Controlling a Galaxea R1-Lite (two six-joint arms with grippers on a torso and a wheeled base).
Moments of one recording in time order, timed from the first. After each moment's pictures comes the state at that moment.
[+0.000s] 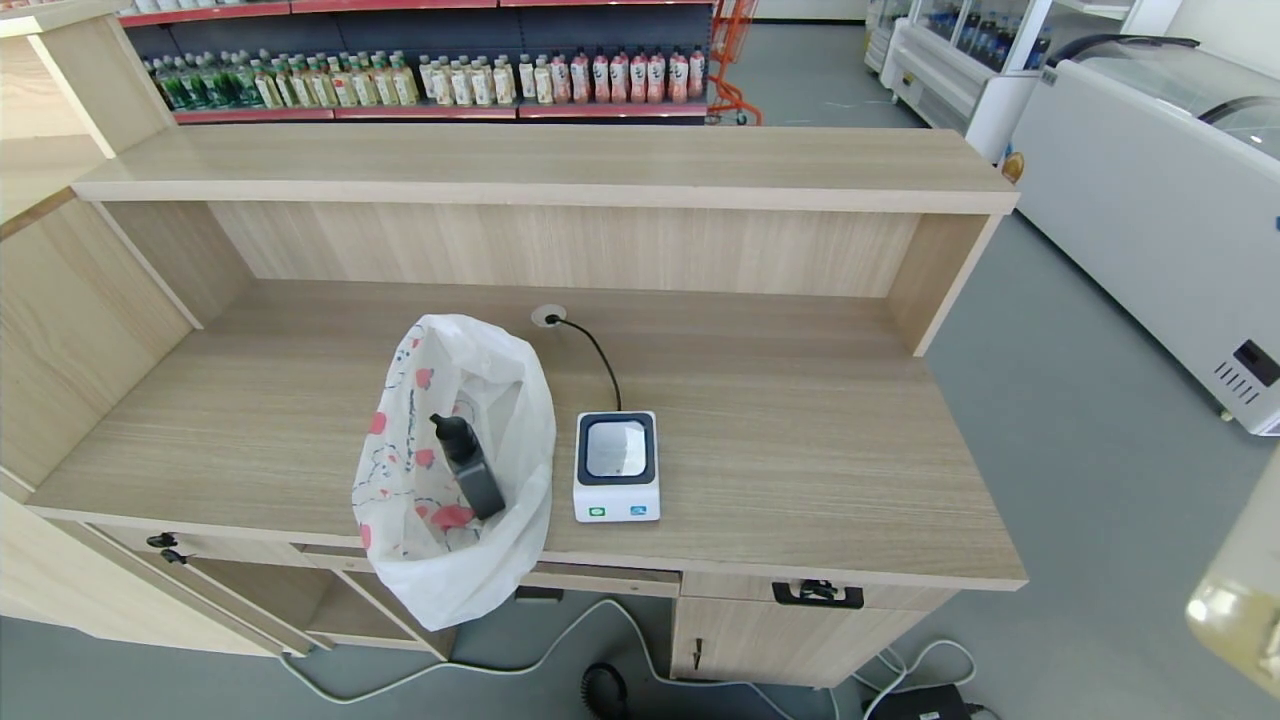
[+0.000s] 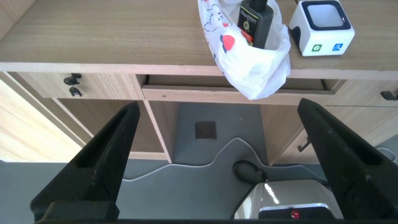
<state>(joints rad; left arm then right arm) -0.01 0.00 0.00 0.04 -0.04 0.02 0.69 1.00 -1.11 0.06 0.61 0.44</state>
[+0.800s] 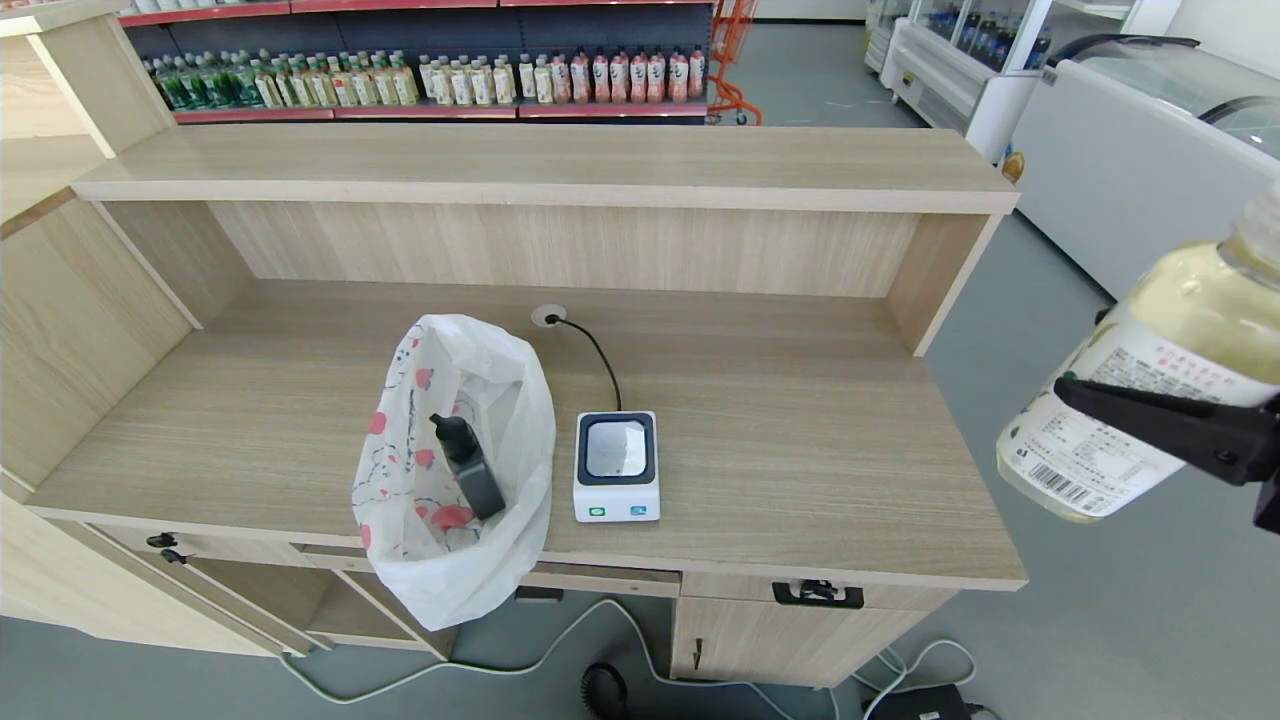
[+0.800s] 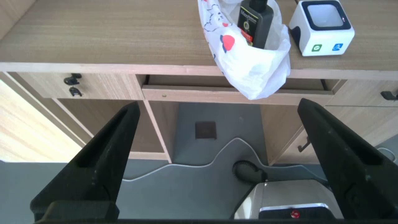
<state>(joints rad) -0.01 0.00 0.00 0.04 -0.04 0.02 0.27 1.06 -0.74 -0.26 0.39 -0.40</state>
